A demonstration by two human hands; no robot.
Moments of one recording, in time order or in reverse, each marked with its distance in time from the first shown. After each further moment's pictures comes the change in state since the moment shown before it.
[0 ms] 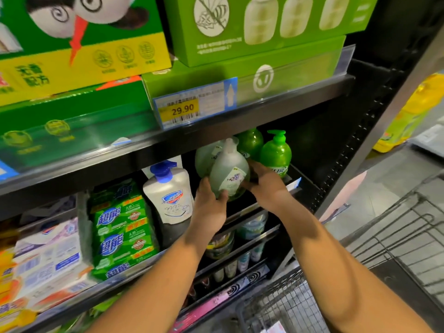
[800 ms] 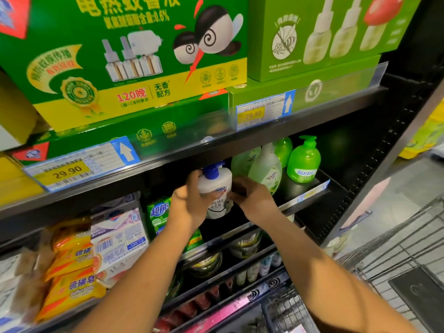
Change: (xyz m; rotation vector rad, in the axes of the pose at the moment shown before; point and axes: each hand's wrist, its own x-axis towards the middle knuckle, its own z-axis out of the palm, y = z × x) left_hand -0.010 -0.039 -0.127 -0.158 0.117 0.160; right_hand -0.049 -0.105 0.072 0.163 -0.033 -0.052
